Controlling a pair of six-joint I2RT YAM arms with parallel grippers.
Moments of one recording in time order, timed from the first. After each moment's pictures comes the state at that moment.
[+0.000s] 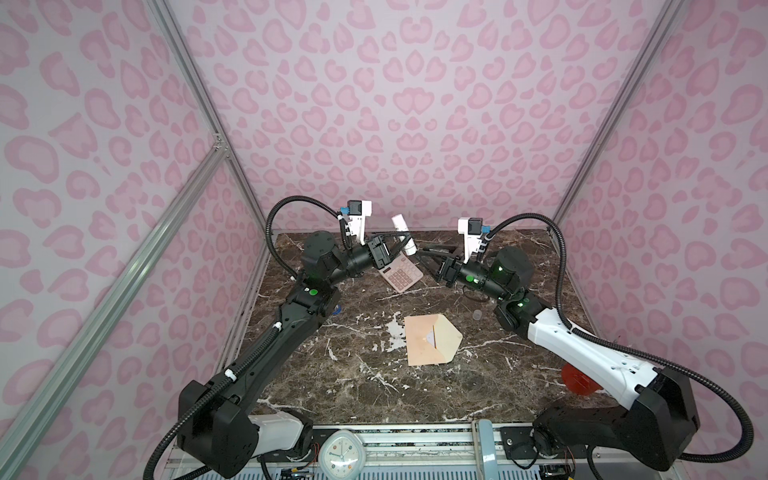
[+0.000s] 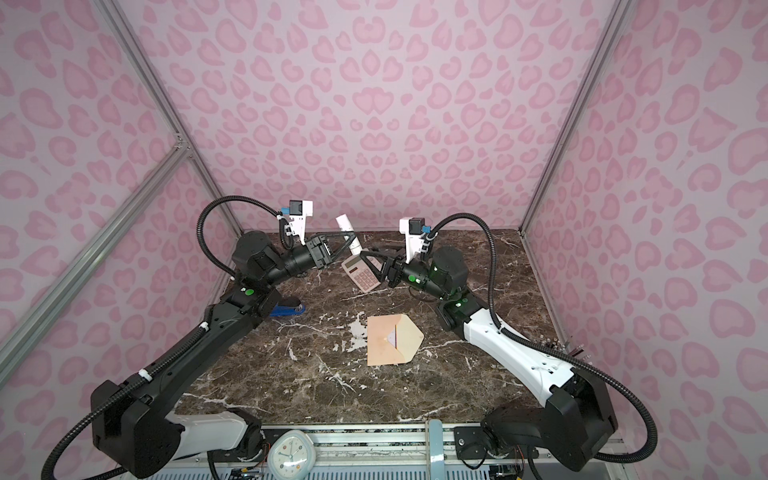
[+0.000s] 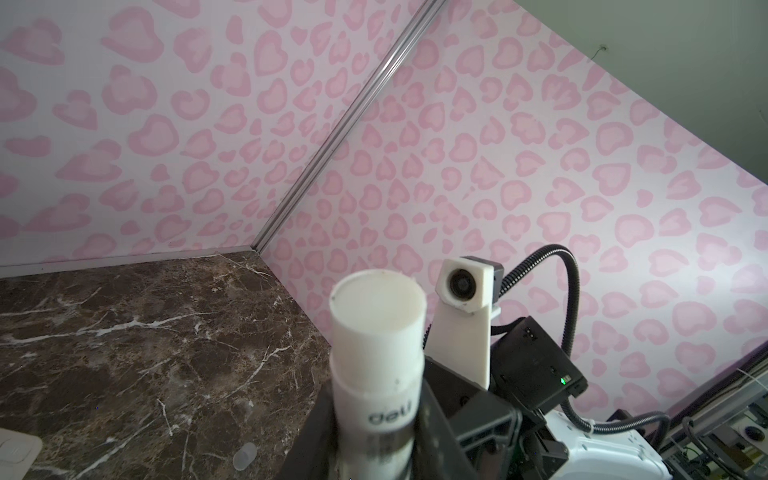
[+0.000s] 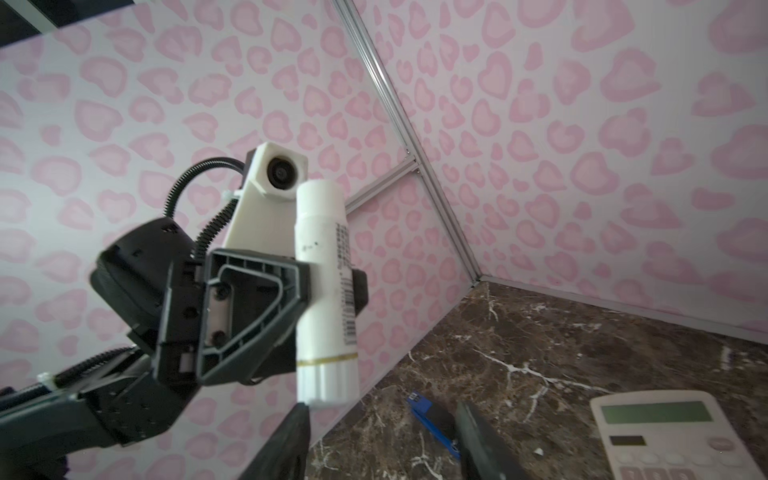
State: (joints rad) left arm -0.45 1.29 1.15 0.27 0.60 -0.77; right arm 0.62 1.29 0.99 0.34 -0.38 0.46
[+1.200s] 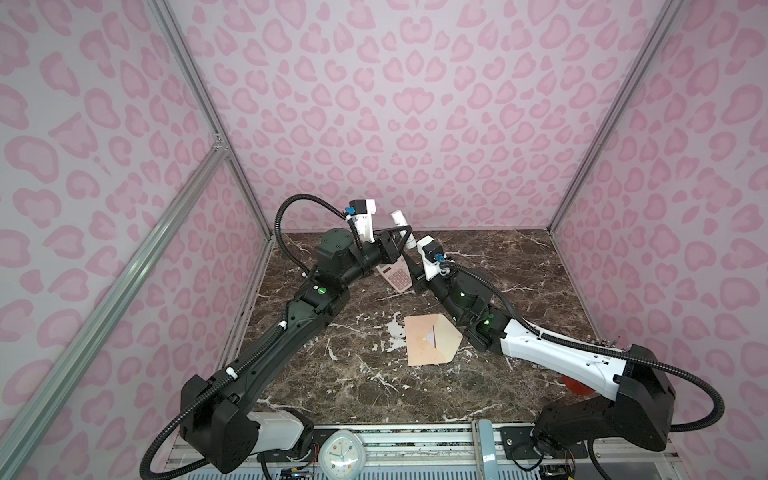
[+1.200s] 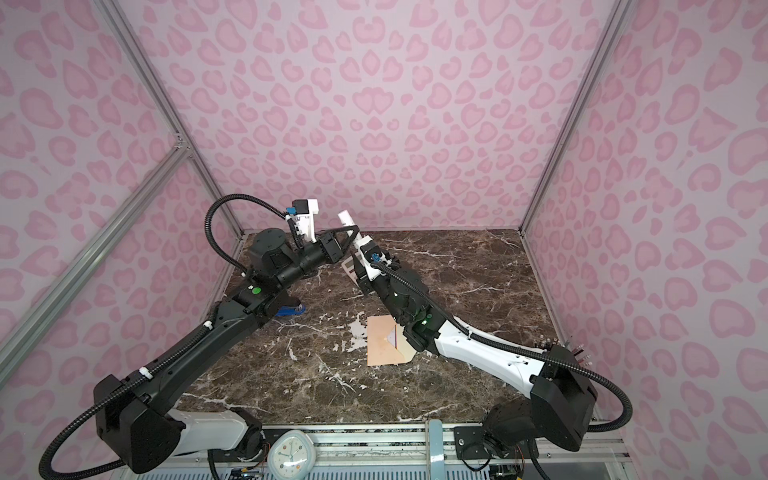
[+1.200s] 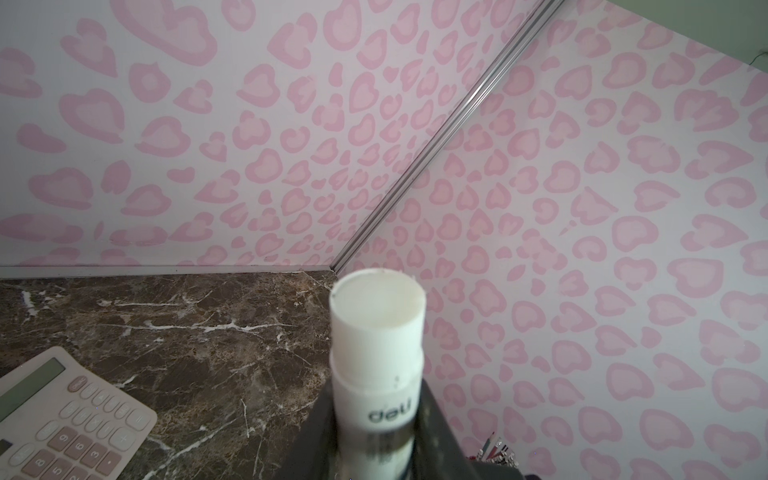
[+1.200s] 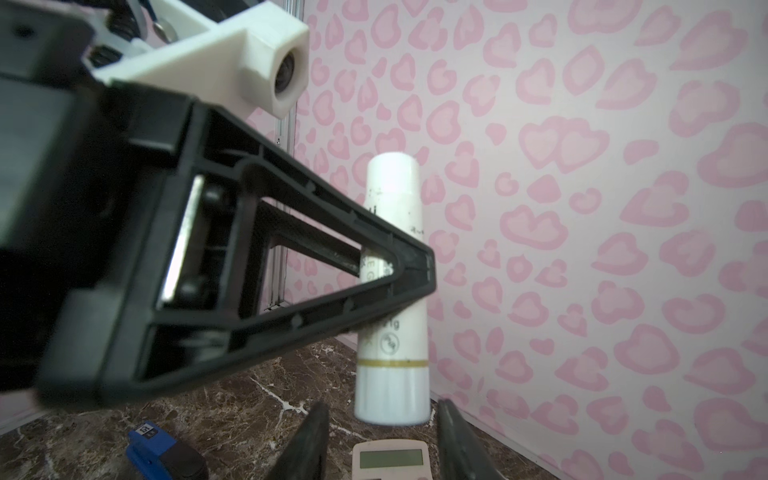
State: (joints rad) left arm -0.54 1.34 1.21 0.15 0.29 -0.69; right arm 0.88 1.42 1.03 0.50 0.32 -0.19
